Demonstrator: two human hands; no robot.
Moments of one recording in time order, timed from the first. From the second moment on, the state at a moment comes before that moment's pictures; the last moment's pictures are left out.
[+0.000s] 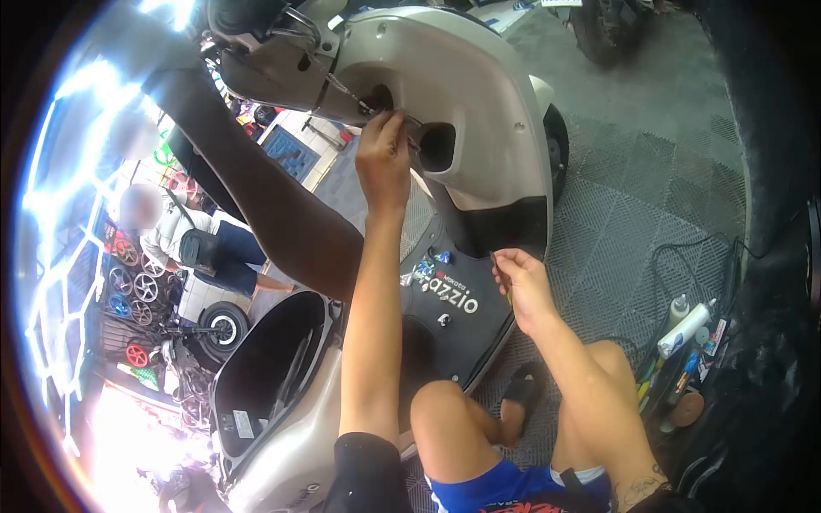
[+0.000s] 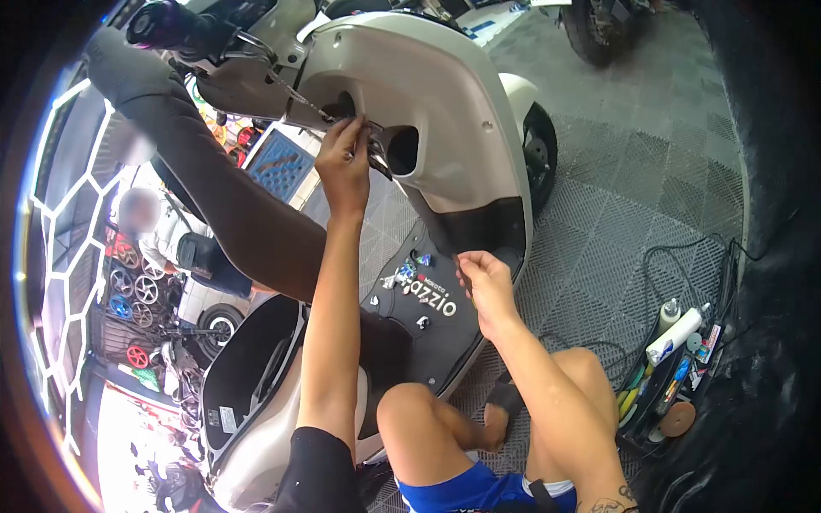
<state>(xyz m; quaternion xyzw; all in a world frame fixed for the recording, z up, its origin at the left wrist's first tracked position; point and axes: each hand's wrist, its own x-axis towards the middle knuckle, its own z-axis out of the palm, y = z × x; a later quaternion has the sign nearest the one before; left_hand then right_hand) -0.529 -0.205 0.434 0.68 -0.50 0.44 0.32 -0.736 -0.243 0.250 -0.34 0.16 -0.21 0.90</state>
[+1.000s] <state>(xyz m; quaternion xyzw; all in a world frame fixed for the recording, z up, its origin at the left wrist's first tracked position) -0.555 -0.243 0.439 0.75 -0.26 0.21 0.57 -0.755 -0.281 0.262 -0.36 0.16 -0.25 0.88</state>
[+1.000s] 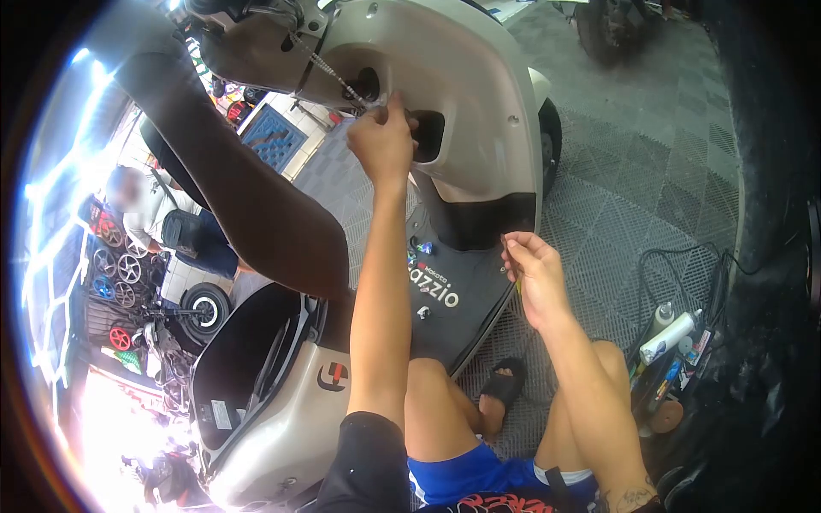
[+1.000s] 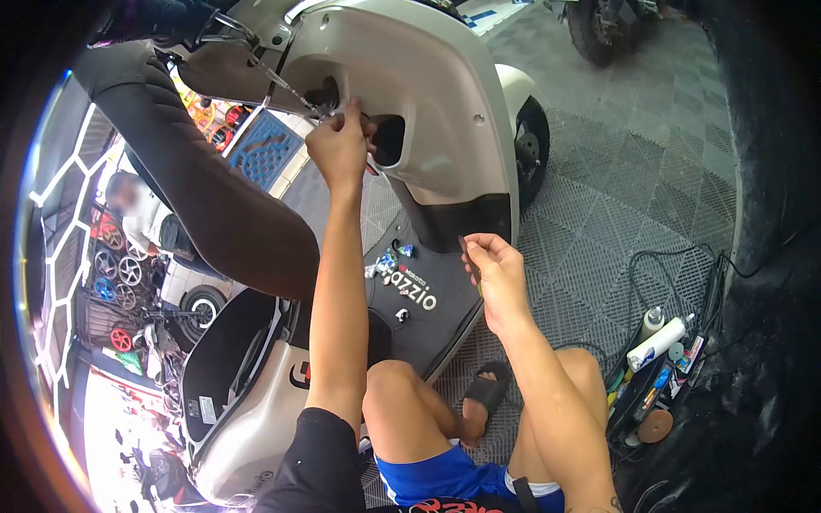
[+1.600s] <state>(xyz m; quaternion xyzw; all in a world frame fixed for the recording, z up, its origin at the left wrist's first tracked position) -0.512 -0.205 0.387 0.64 -0.39 0.11 0.66 -0.769 -0.278 0.282 -0.34 0.13 -0.27 0.89</state>
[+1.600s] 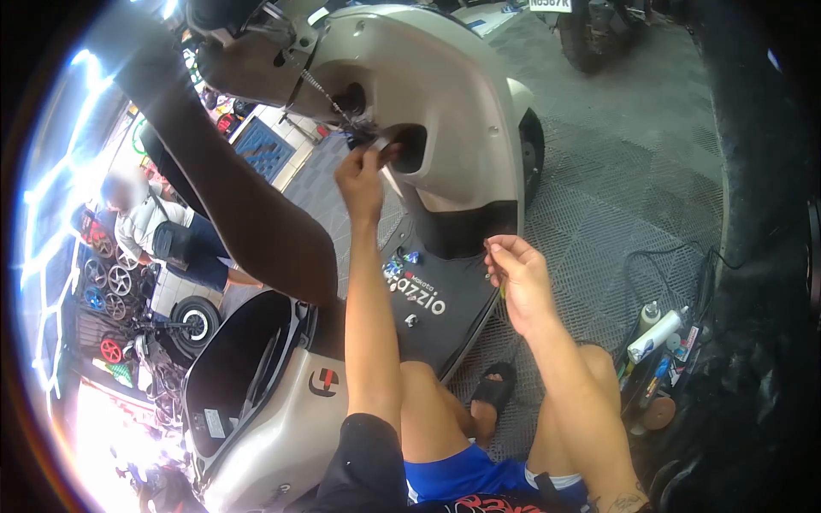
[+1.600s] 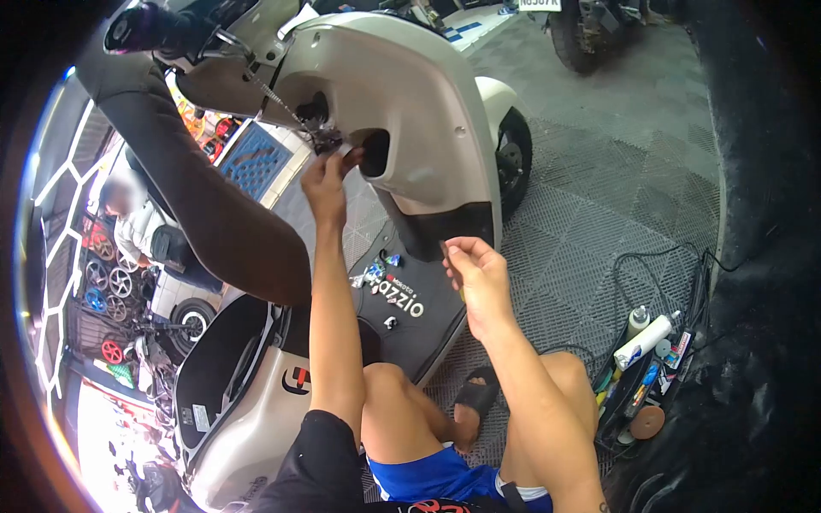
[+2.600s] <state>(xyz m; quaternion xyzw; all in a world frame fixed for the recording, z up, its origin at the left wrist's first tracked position) -0.547 -0.198 0.439 0.84 -0.35 0.31 0.27 -0.768 -0.273 0.288 -0.38 0.11 -0.25 0.88</state>
